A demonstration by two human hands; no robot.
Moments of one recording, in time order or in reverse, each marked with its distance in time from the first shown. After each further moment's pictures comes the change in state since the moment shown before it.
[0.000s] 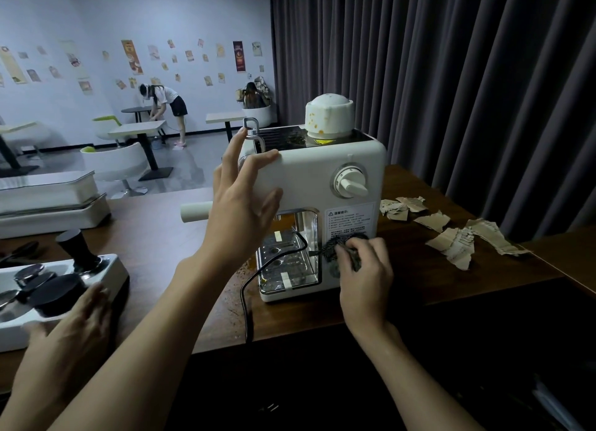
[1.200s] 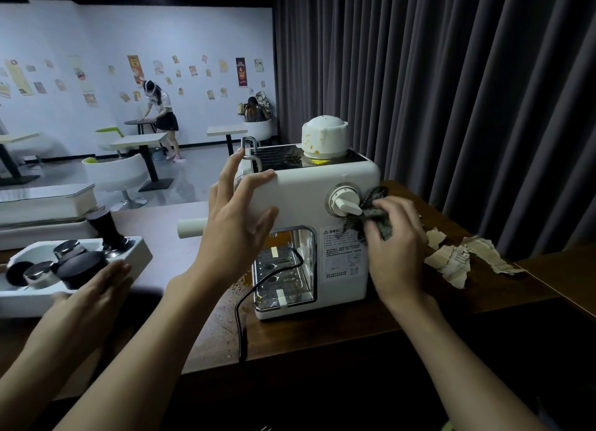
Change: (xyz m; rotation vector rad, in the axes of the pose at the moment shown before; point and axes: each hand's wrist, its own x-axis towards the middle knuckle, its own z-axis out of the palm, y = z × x) left_hand 0.001 -0.005 -0.001 -0.005 -0.012 0.006; right_hand 0.079 -0.019 -0.041 -0.022 0.104 -0.220
